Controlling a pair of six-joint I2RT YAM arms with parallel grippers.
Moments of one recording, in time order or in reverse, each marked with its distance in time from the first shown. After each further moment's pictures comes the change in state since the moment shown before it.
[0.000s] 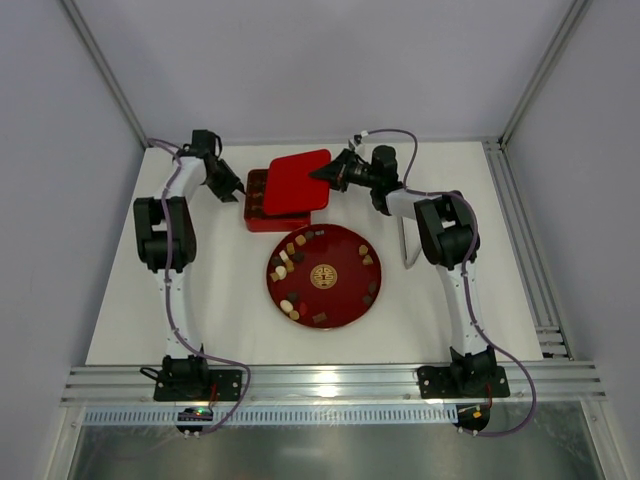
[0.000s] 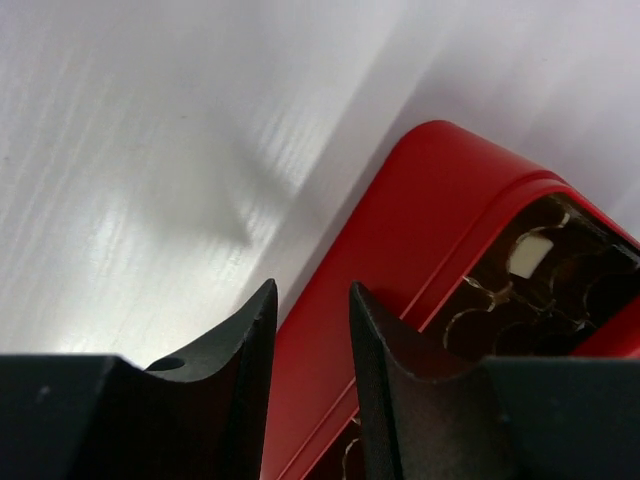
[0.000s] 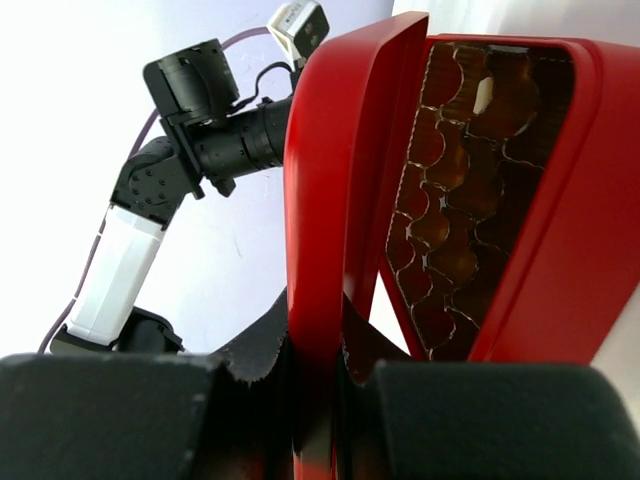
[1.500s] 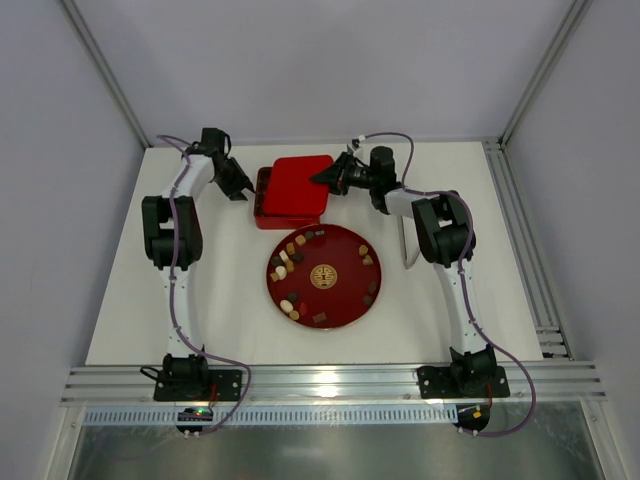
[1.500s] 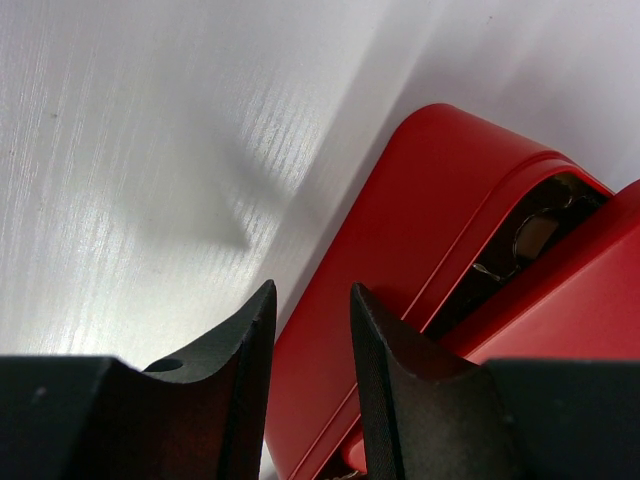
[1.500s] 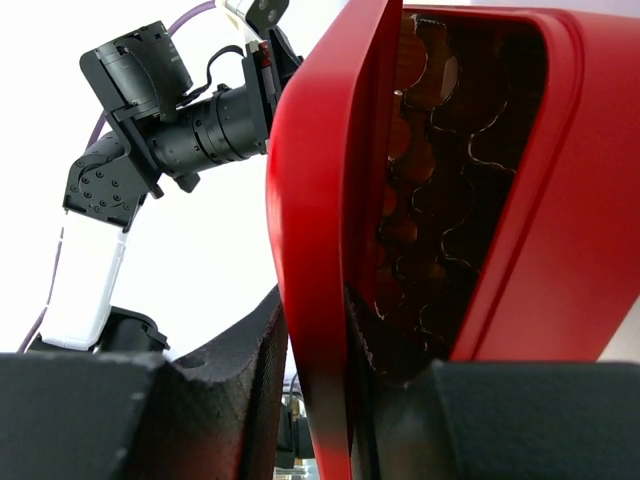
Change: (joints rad) left arm -0.044 0.053 0.093 -0.029 0.044 0.020; right arm -0.012 0.069 0.076 -0.100 -0.045 -0.055
